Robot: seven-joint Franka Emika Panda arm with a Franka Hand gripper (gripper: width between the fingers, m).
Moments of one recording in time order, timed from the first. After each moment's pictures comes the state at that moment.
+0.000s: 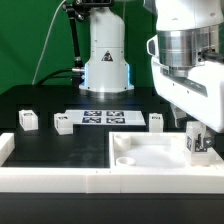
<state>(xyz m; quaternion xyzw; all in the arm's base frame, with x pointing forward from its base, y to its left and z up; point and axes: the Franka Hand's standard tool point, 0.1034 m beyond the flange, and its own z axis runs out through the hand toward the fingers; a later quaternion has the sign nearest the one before) 0.627 0.109 0.074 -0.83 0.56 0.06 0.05</state>
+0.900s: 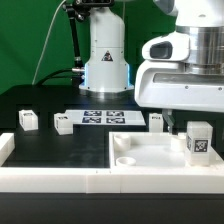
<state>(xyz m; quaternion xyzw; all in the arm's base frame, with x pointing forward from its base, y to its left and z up) 0.627 0.119 0.071 -0.99 0.10 0.01 0.02</state>
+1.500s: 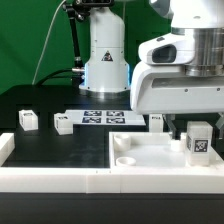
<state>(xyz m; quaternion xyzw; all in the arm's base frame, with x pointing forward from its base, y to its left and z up) 0.628 0.113 0.070 -1.00 0.01 0.01 0.02</state>
